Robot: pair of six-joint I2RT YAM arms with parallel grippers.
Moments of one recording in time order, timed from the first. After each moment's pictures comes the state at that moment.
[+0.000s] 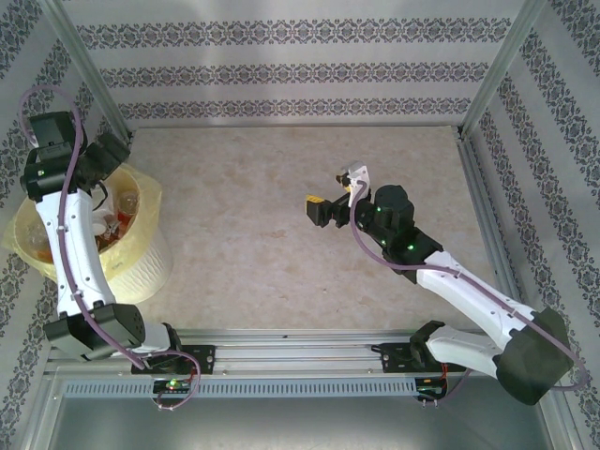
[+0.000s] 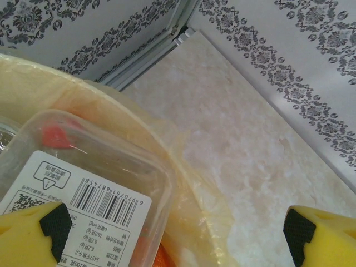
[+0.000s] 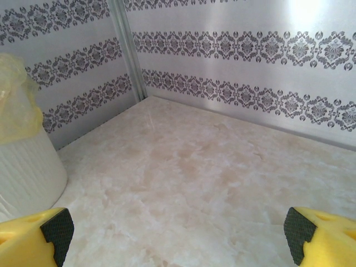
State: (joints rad) left arm 0.41 1.37 1.70 -1.09 0.02 -0.50; right arm 0.59 1.10 0.78 0.18 -0.16 0.15
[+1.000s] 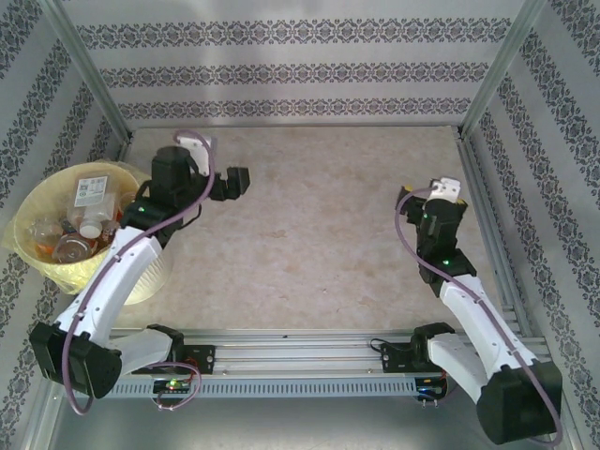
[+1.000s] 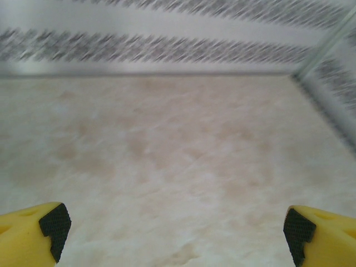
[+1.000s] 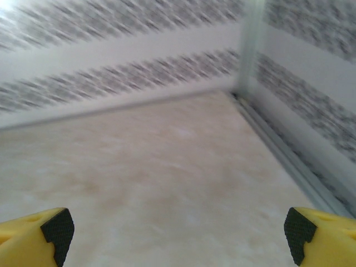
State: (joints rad) left arm -0.27 1.17 1.10 -0.41 0.10 -0.21; right arm 0.12 0.90 0.54 0.04 0.40 0.18
